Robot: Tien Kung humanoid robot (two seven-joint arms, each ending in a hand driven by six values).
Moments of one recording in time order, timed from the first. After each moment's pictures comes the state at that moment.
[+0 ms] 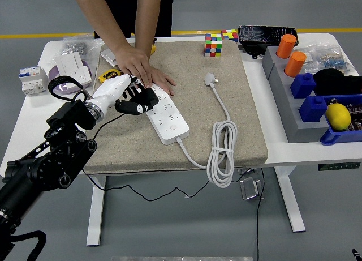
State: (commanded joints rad) left arm -0.56 0.10 -1.14 -0.97 2.07 0.02 0.01; right arm 0.16 -0.30 0.30 0.45 -0.09 -0.48 -0.11
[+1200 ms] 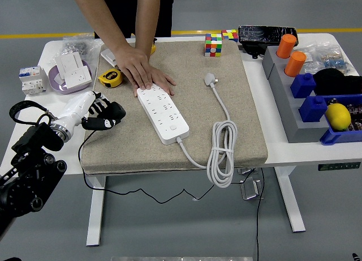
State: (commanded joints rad) left arm -0.39 0.17 -1.24 -0.99 2.09 0.06 -0.02; right arm 0.14 -0.30 0.32 0.45 -0.09 -0.48 -0.11
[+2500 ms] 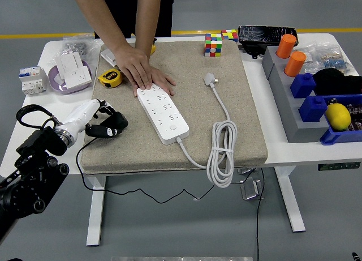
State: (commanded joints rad) left arm -0.39 0.17 -1.22 -0.96 2.08 0.02 -0.02; right arm 0.14 -0.30 0.32 0.44 -0.09 -0.48 -0.11
